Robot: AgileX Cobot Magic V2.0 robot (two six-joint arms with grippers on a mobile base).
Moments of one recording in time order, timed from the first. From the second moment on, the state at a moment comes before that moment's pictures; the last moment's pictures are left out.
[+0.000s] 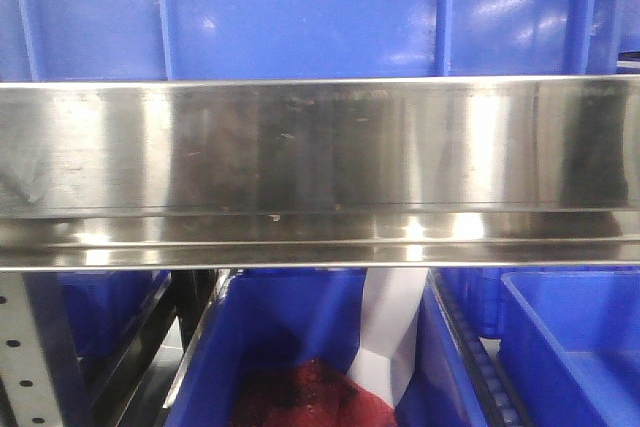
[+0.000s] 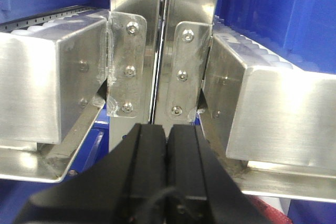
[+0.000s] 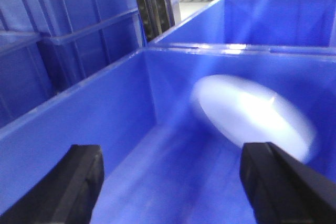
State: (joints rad) left arm -0.06 -0.02 0.03 0.01 0.14 -0.09; right arm 0.43 1.45 -1.42 0.36 0.25 -0.12
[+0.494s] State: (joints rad) left arm -0.06 -0.02 0.03 0.01 0.14 -0.09; right arm 0.37 1.09 -1.43 0.36 0.70 -0.12
